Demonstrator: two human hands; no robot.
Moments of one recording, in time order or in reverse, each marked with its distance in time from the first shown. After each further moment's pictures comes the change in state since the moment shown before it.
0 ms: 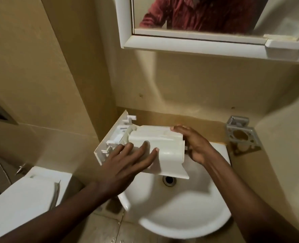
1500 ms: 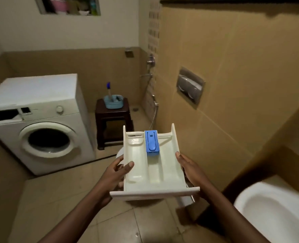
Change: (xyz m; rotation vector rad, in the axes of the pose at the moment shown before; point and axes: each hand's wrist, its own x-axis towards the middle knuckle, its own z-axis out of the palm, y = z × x) left_hand -0.360 0.069 -0.161 -1.344 0.975 -1.827; right_hand -0.118 0.123 0.355 -0.543 -0.847 -0.153
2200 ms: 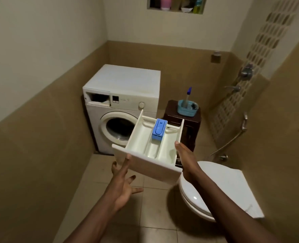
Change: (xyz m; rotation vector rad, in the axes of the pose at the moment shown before) left_hand -0.005 0.064 -0.282 -0.531 0.514 0.059; right_hand 0.163 -0.090 0.377 0.004 -0.272 0.075
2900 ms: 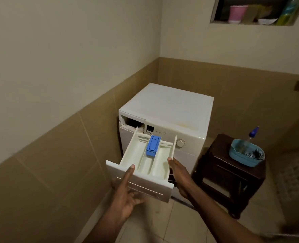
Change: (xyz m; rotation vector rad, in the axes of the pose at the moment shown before) left_hand 0.224 0.126 0.002 -0.250 0.409 0.128; right_hand 0.276 -0.077 0.149 -0.168 -0.416 0.059
